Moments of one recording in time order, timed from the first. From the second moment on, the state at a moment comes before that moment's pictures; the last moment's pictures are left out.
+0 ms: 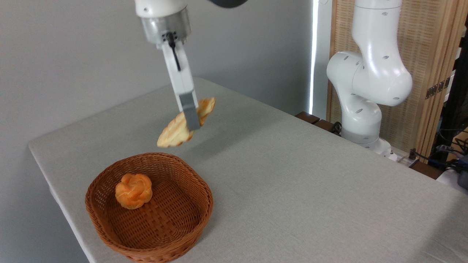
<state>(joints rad) -0.15 -0.08 0.00 -1.75 -0.11 1.62 1.09</state>
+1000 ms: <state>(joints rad) -0.25 -0.16 0.00 -2.00 -0.11 1.68 1.09</state>
